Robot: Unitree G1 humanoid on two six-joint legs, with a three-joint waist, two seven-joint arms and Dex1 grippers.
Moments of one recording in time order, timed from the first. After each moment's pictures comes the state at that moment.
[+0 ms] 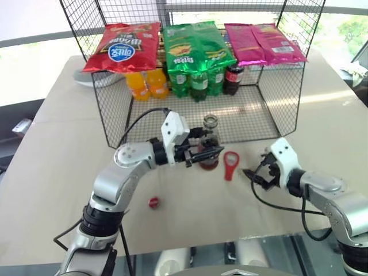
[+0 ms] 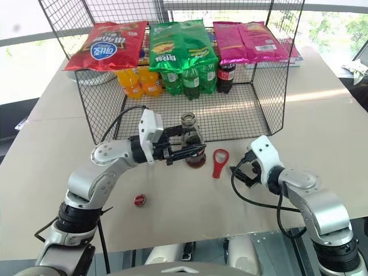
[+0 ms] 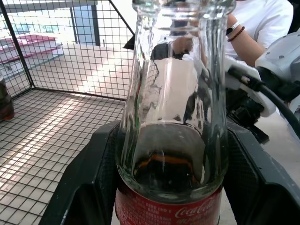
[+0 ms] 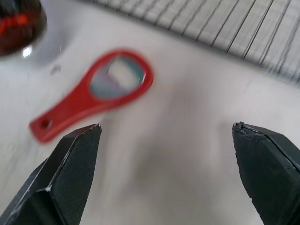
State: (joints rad) left arm -0.37 0.47 -0.11 -0.36 -0.48 0.47 -0.89; right arm -0.13 -0.53 0.01 -0.65 0.30 1.03 0.49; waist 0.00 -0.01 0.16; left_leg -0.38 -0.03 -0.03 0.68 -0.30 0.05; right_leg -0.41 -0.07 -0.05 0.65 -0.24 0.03
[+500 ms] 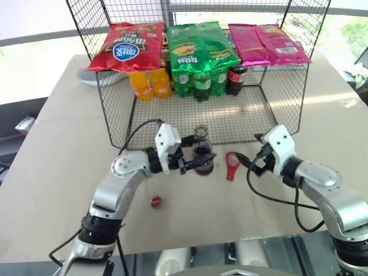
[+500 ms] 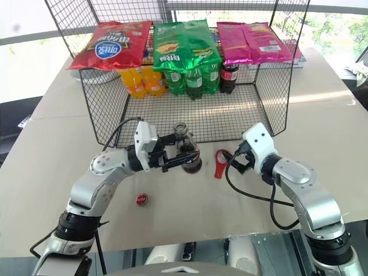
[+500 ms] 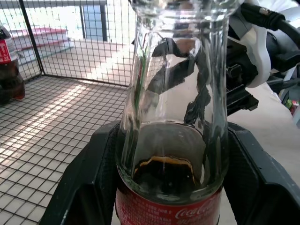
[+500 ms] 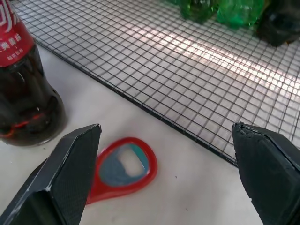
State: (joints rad) left arm -0.25 0.47 -0.09 -0.23 -0.45 0.23 -0.97; right arm -0.17 -0.50 0.06 -0.61 0.28 0.79 0.48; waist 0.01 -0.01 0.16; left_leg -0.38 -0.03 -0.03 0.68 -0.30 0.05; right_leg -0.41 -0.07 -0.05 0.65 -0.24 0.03
